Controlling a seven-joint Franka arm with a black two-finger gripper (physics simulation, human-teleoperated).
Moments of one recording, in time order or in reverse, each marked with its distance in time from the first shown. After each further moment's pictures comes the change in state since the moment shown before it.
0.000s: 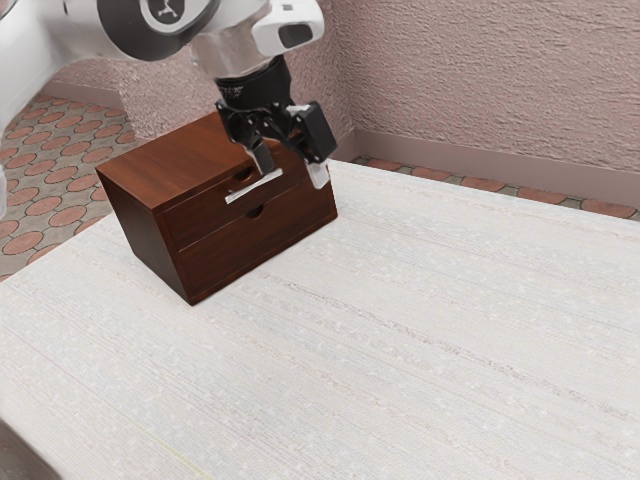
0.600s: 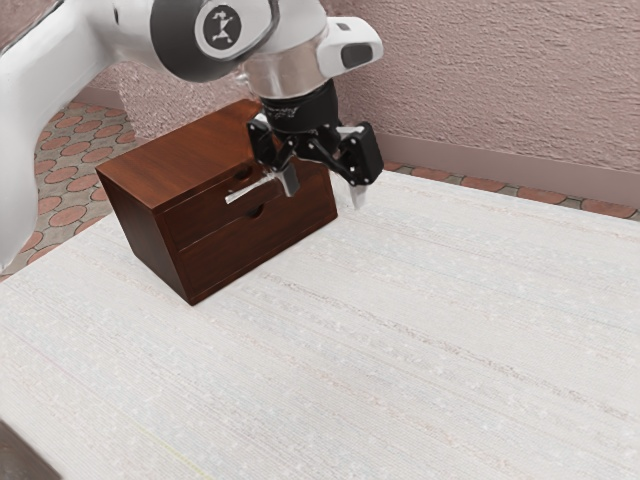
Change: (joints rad) arm -0.038 0.030 -0.116 -0.006 0.124 -0.010 -0.277
